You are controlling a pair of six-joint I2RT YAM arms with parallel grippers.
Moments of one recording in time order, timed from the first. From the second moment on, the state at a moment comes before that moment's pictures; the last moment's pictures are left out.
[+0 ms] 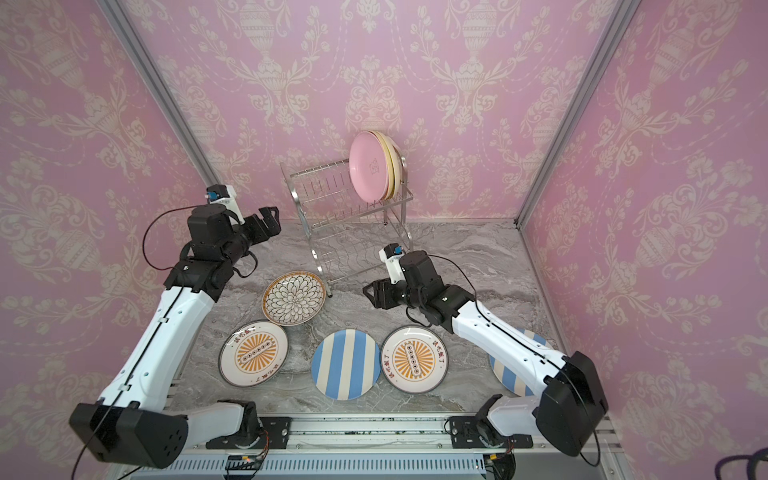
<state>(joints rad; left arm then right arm) -0.08 1.25 1.26 -0.37 -0.05 -0.40 0.66 1.36 1.05 -0.31 -0.26 0.42</state>
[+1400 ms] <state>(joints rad) 0.14 1.64 0.88 0.03 0.14 -0.46 0.86 2.11 1.30 0.28 -0.19 0.94</state>
